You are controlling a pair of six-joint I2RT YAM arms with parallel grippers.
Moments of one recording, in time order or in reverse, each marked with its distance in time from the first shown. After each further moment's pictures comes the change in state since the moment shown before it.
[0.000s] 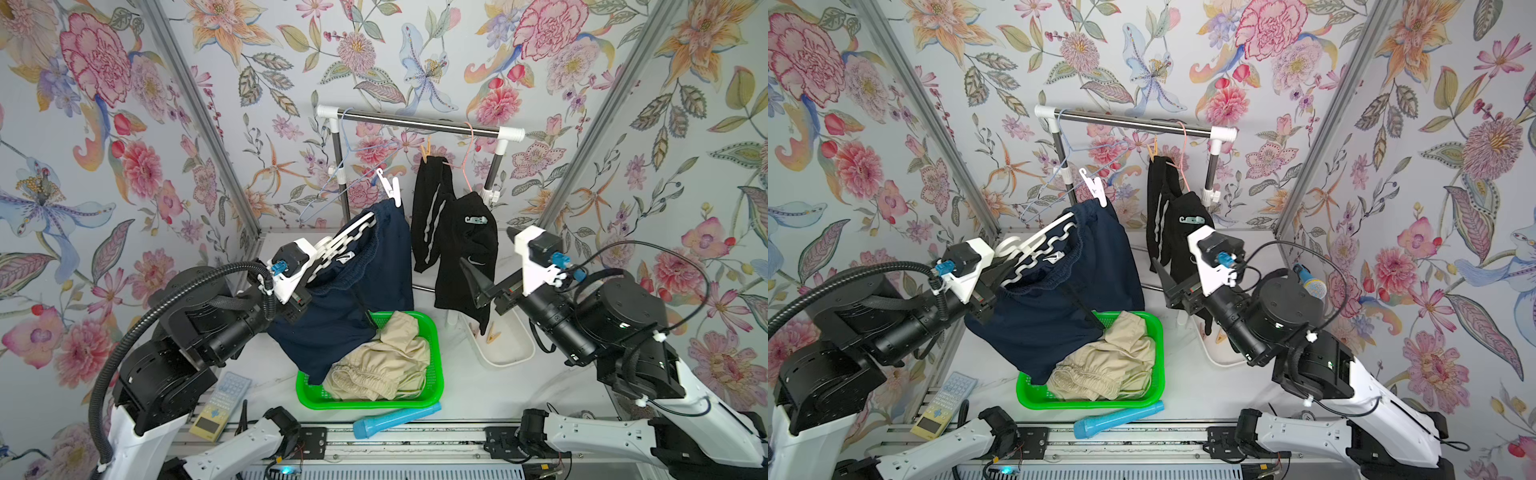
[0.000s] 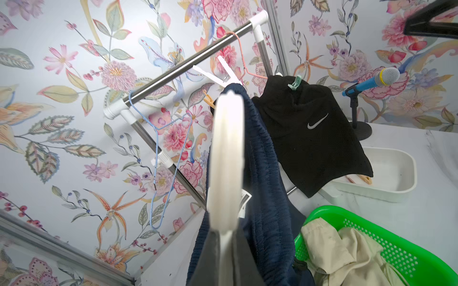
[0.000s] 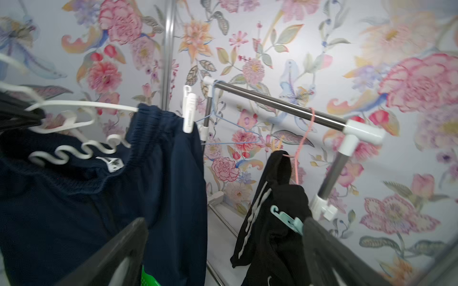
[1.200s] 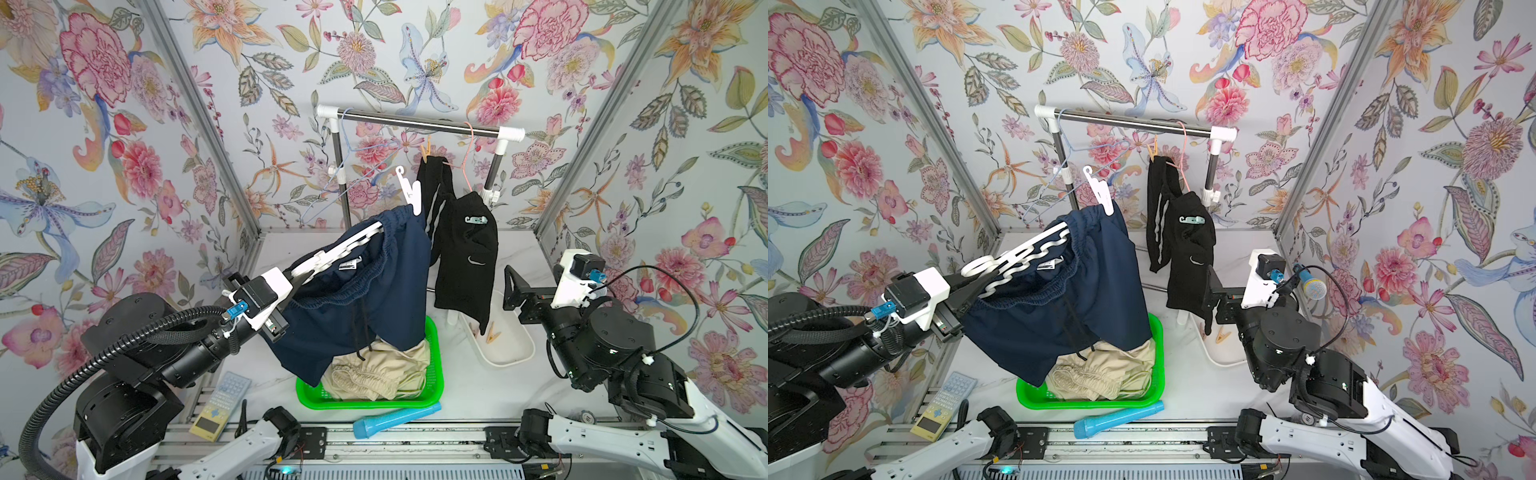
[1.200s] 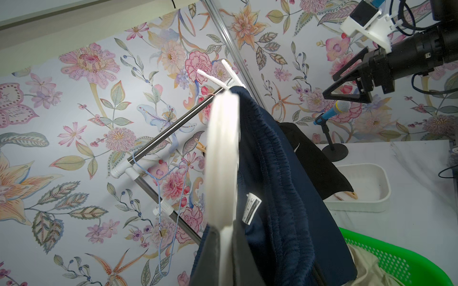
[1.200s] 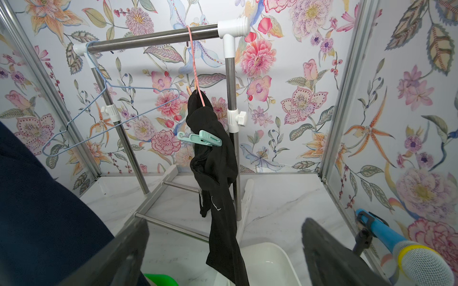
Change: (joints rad) left arm 0.000 -0.087 0.028 0.020 0.189 0.110; right arm 0.000 -0.138 -0.189 -0.177 0.381 0.375
